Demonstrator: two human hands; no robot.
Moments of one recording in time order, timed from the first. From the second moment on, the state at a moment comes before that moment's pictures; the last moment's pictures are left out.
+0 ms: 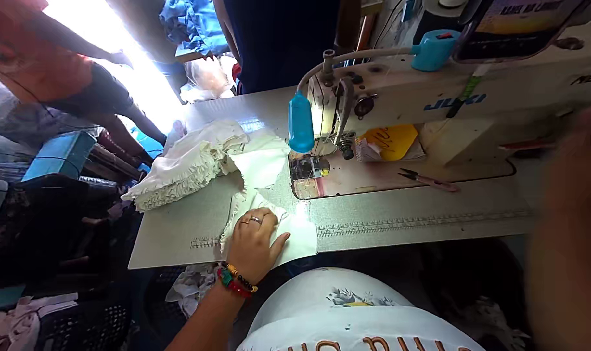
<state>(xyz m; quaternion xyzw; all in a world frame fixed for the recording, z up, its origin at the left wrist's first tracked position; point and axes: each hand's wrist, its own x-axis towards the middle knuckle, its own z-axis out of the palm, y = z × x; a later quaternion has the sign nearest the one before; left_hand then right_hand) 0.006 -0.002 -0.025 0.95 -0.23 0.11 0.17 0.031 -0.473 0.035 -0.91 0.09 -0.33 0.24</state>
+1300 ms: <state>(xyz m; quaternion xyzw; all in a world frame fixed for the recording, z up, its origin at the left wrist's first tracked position) -0.019 -0.026 -0.035 0.98 -0.13 -0.08 0.13 0.035 -0.212 -0.033 -0.93 -0.35 -0.04 0.09</state>
